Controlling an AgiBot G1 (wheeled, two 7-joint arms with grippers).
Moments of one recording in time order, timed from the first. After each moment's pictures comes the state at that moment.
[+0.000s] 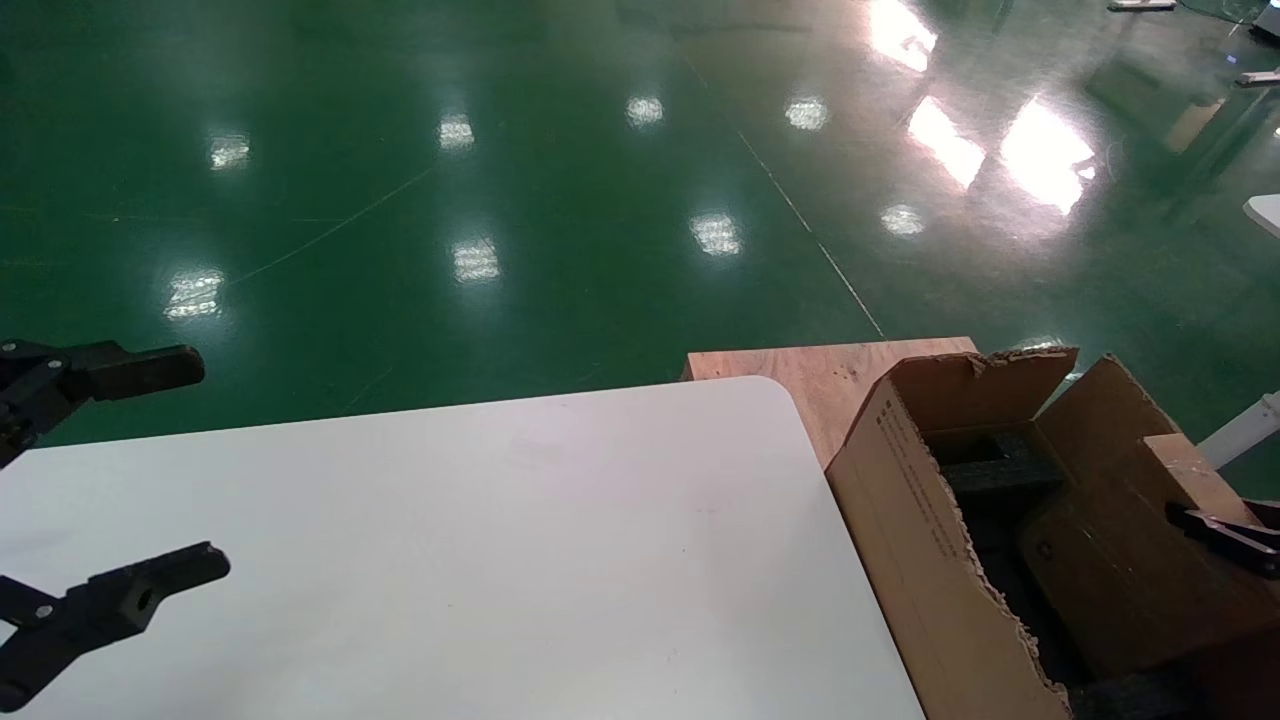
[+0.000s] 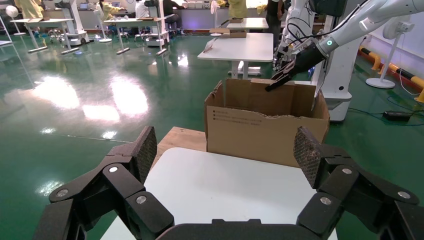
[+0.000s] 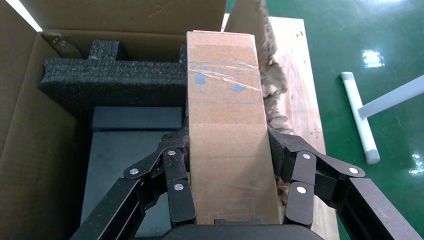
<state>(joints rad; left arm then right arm) -1.08 0.56 0.37 -1.23 0.64 1.43 -0.12 2.54 0.21 -2.52 0.92 -0.61 -0.66 0.24</state>
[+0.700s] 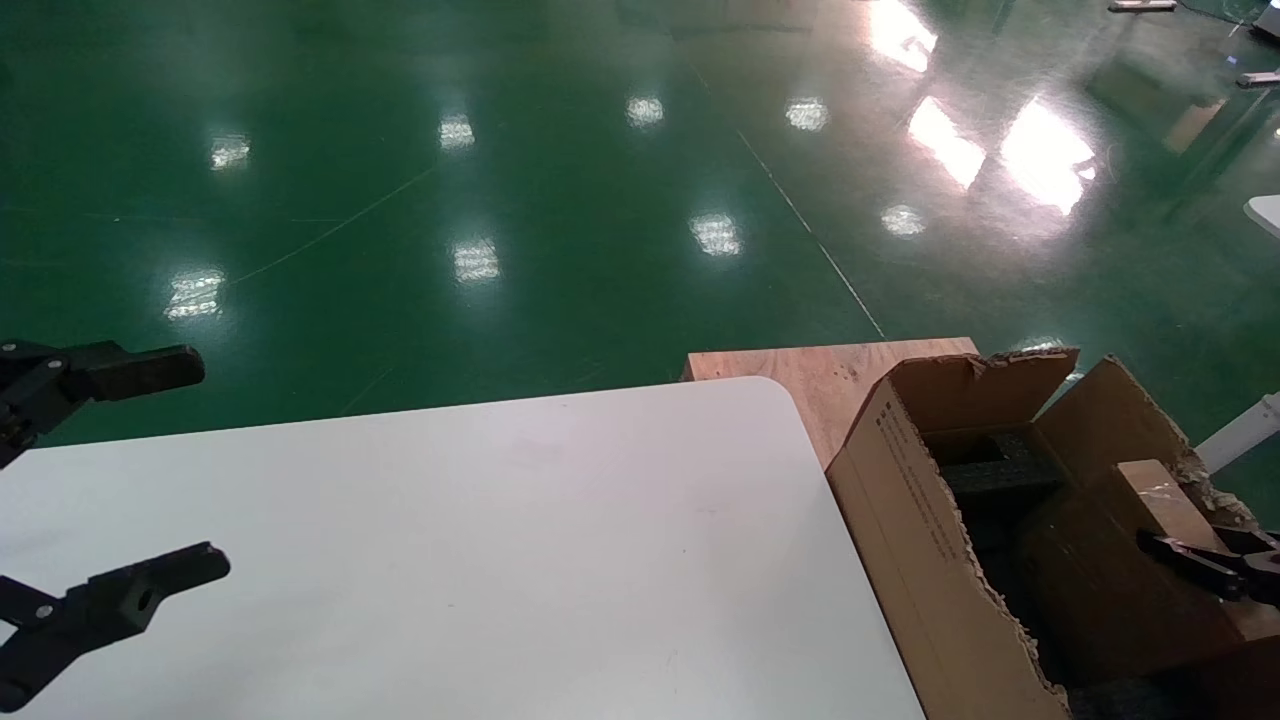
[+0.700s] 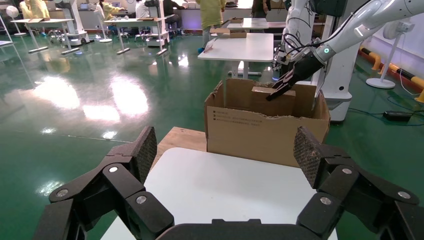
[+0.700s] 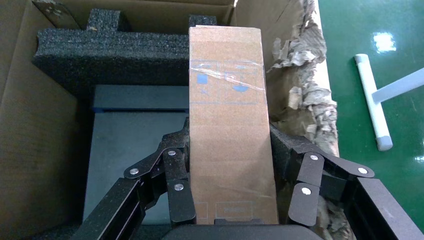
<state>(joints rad) -1.08 0.56 0.37 -1.23 0.64 1.43 -0.12 2.72 0.17 -2.83 0.89 -0.55 -0.63 0.23</state>
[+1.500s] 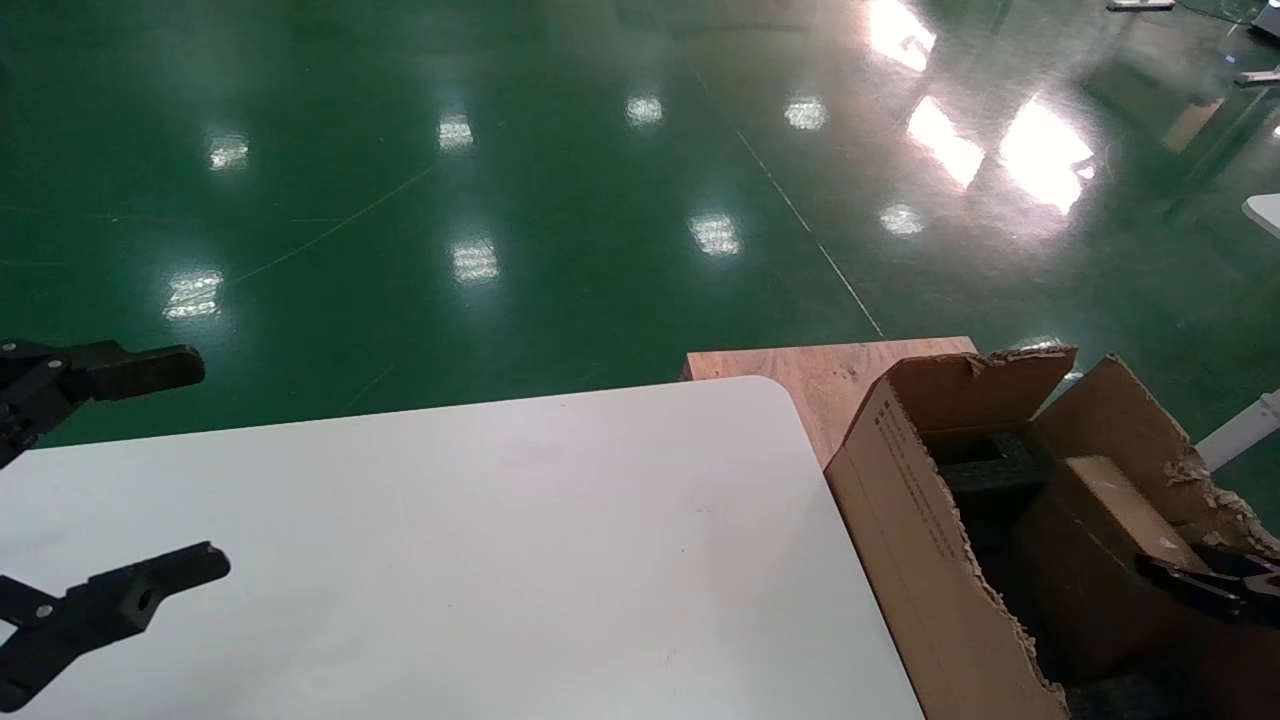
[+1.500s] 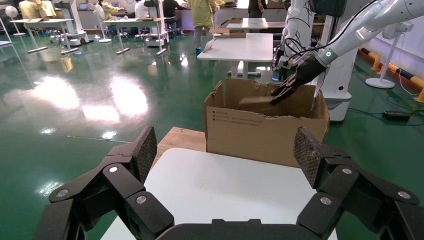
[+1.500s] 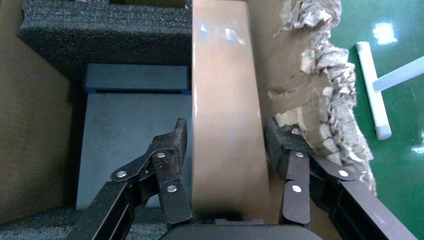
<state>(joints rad) -1.08 0.56 0.37 -1.23 0.64 1.43 -0.12 2.76 0.18 -2.87 0.88 -0.57 -0.62 0.23</state>
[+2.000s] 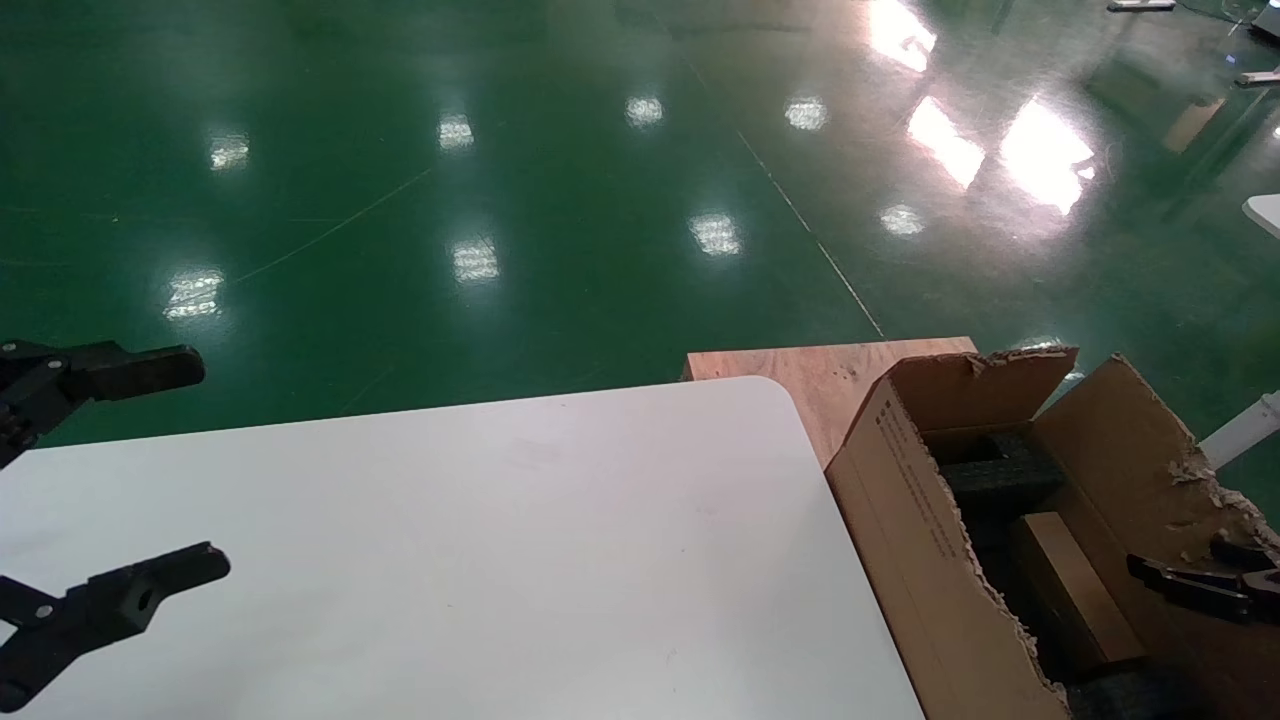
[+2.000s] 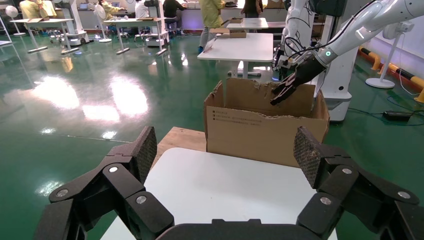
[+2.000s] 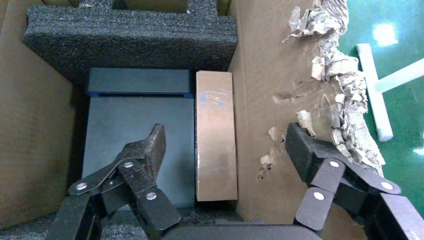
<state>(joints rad) -1.08 0.56 0.37 -1.23 0.64 1.43 -0.12 2.76 0.17 -2.83 0.92 -0.57 -0.62 0.20</state>
